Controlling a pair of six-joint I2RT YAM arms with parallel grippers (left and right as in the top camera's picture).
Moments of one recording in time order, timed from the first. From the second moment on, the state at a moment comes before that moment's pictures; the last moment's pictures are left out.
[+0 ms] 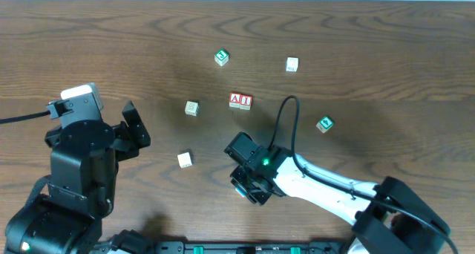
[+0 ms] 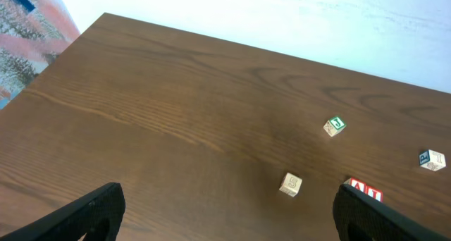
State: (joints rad) left arm -0.36 0.84 1.29 -1.06 -0.48 -0.40; right arm 0.90 1.66 0.86 -0.58 -0.21 1.67
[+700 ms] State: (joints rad) left arm -0.36 0.84 1.29 -1.06 -0.48 -0.40; right arm 0.75 1.66 0.87 -0.54 -0.19 1.02
